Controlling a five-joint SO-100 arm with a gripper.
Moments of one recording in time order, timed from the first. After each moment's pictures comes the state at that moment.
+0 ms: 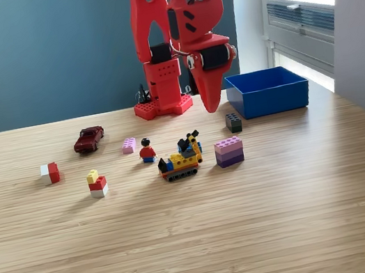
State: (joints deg) arm -18.5 89.2 91.1 79.9 6.8
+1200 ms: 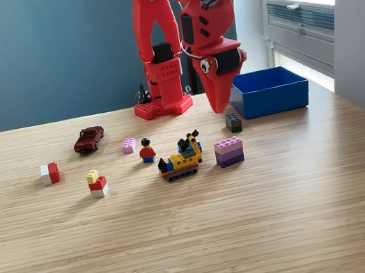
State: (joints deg) arm -22.4 89.3 94.4 78.8 5.6
